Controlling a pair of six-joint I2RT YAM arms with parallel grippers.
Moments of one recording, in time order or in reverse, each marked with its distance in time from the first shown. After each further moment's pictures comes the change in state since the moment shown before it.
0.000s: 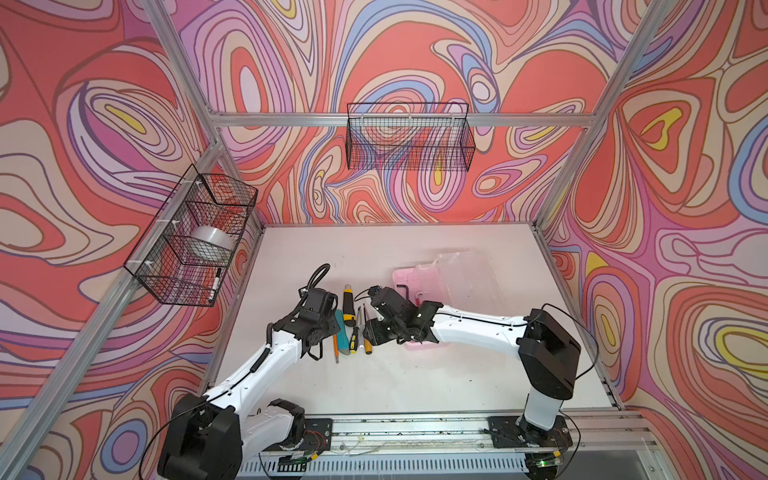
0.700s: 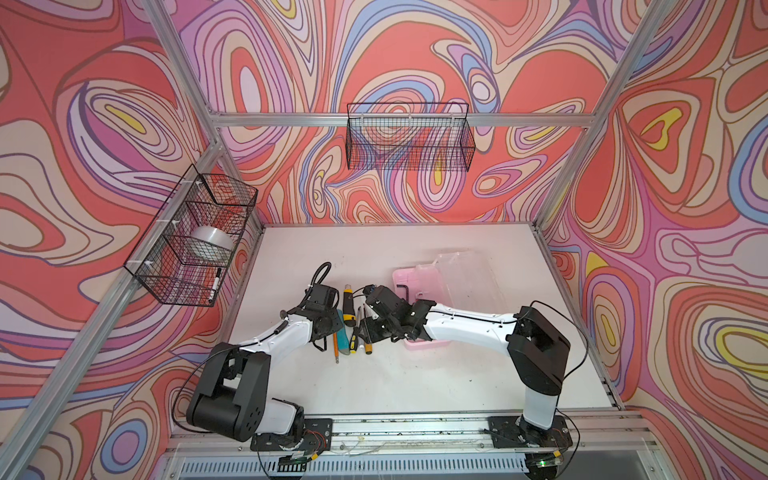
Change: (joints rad) left arm 0.066 0.261 0.007 0.172 0.085 0.042; right arm 0.001 0.046 0.045 0.019 -0.019 0.013
